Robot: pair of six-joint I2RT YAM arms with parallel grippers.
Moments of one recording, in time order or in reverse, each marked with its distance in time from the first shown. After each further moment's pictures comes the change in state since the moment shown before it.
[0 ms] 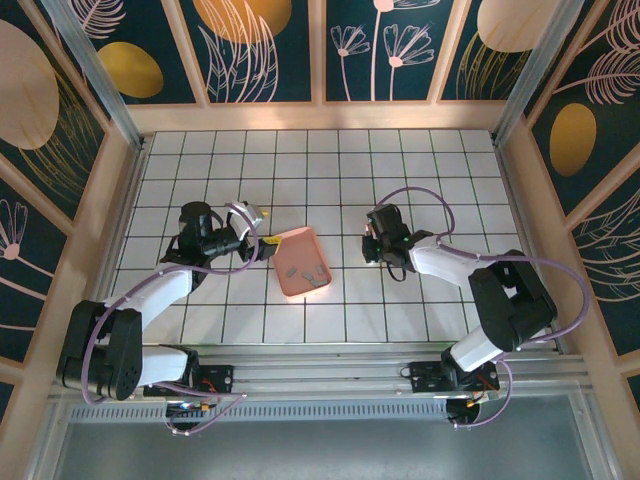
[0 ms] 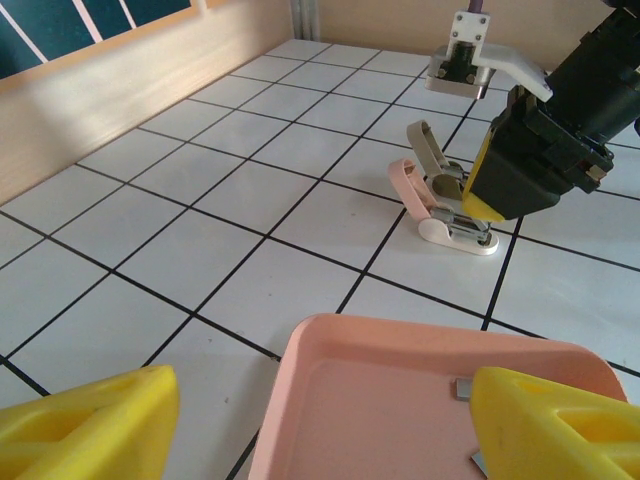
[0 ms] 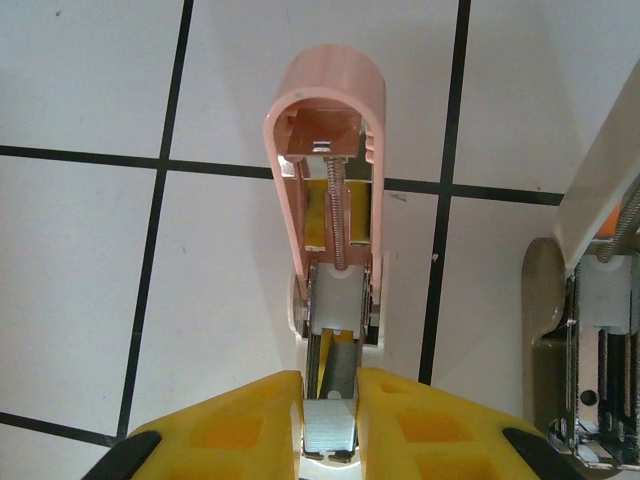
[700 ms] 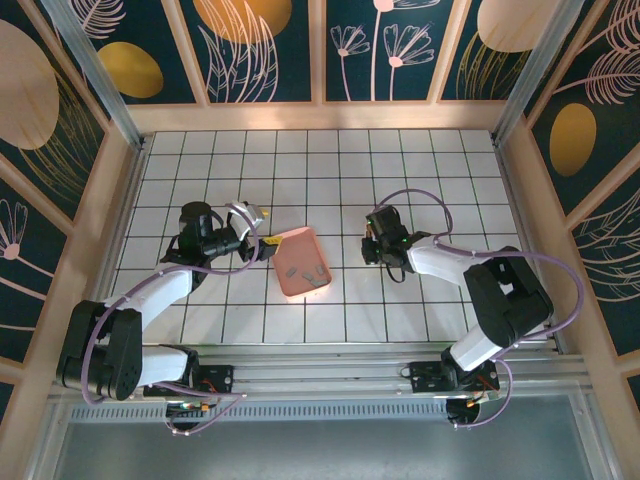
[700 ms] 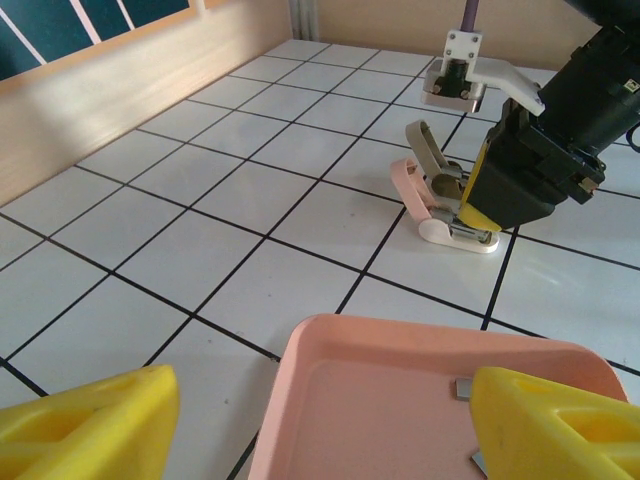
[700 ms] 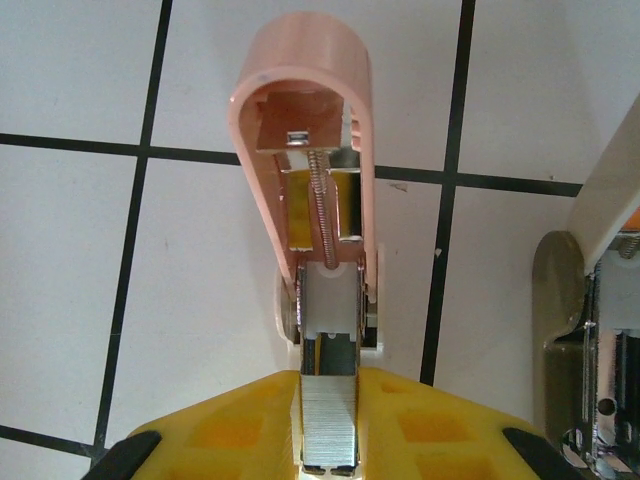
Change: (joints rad) left arm -0.002 0.000 0.000 0.000 0.000 0.006; right arm 0.000 0.029 -0.010 0.024 0.000 -0.005
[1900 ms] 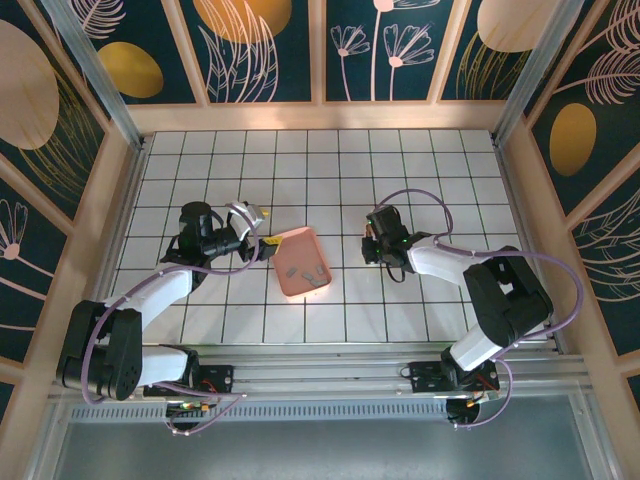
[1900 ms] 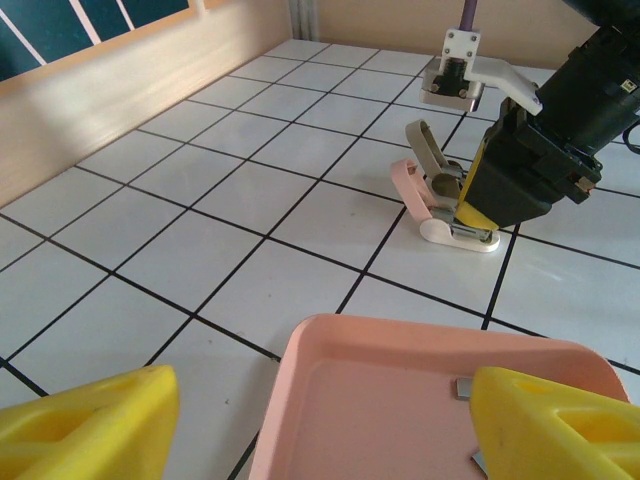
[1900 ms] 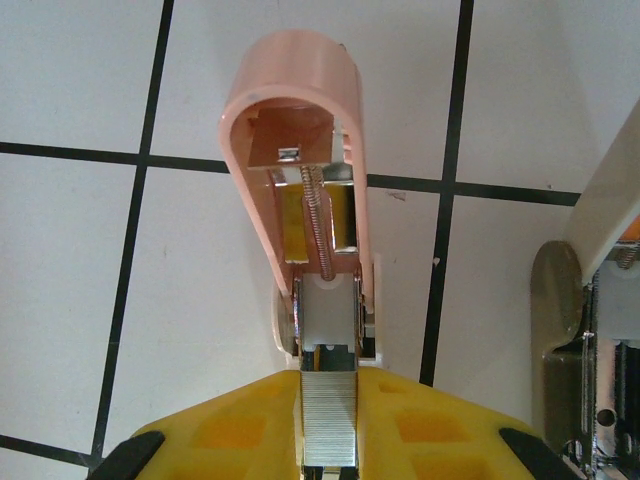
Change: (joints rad) left arm 0.000 0.000 0.000 0.000 0.000 0.001; right arm -0.004 0.001 -0.006 0.020 0.001 -0.002
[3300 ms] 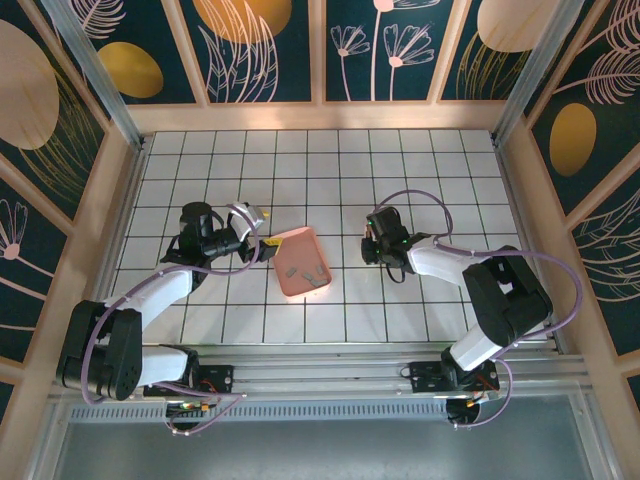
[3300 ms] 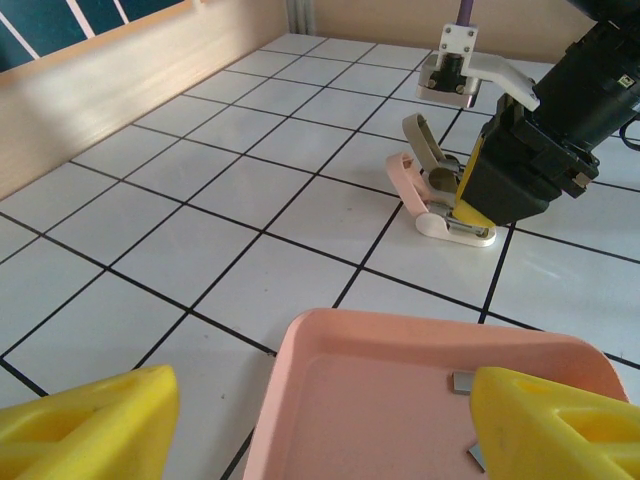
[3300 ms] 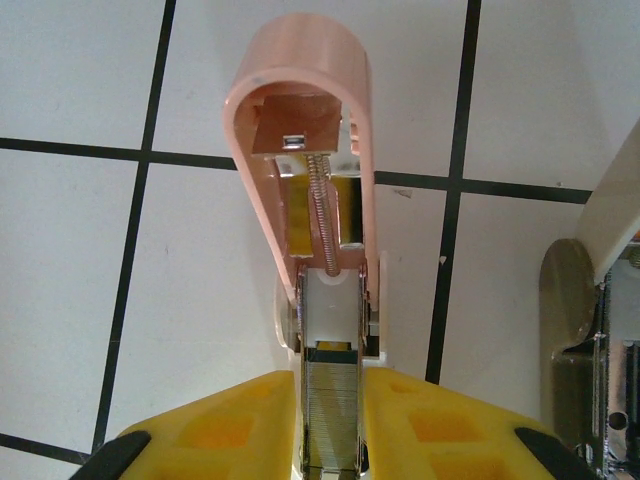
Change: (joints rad) left arm -0.002 0.000 0.000 -0.016 0.000 0.010; right arm 0.000 0.003 -0.008 0.014 -0.008 0.000
